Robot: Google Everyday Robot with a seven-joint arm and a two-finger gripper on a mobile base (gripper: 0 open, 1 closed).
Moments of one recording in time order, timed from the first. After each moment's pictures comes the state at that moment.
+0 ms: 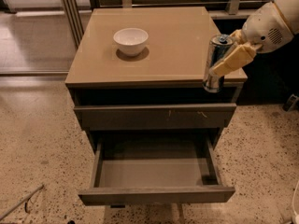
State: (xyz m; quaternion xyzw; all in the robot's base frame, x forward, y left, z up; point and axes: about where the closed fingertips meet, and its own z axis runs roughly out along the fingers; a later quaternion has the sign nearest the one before) arm 0.556 -0.181 0.938 -0.57 0.74 0.22 0.28
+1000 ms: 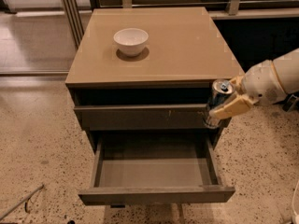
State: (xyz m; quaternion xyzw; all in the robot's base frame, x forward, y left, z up) arm 0.514 -0.192 0.842 -0.56 0.73 0.22 0.32
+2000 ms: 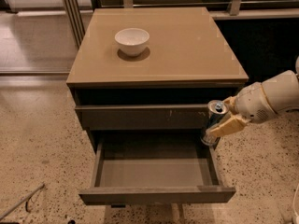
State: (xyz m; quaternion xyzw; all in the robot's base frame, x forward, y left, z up) arm 0.495 -0.191 0.784 -0.57 0.74 0.23 0.29
